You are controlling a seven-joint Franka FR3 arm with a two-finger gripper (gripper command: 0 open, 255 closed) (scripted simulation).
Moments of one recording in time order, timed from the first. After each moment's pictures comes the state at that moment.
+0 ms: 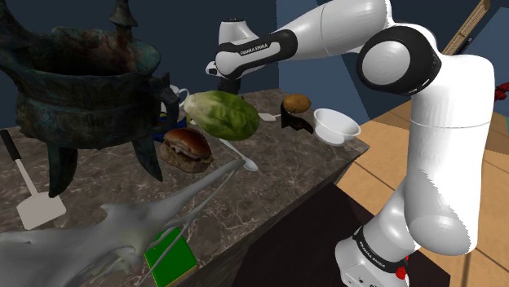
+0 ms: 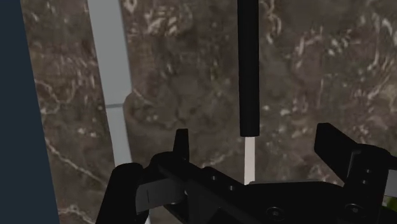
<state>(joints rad) 0.22 0.52 -0.16 -1.59 -0.08 2.09 -1.40</state>
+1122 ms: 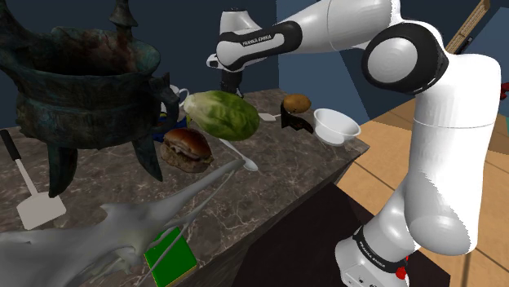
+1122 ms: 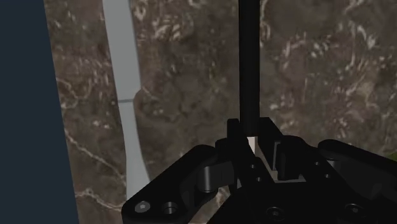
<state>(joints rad) 0.22 0.49 -0.16 -1.57 -0.08 2.04 -1.40</state>
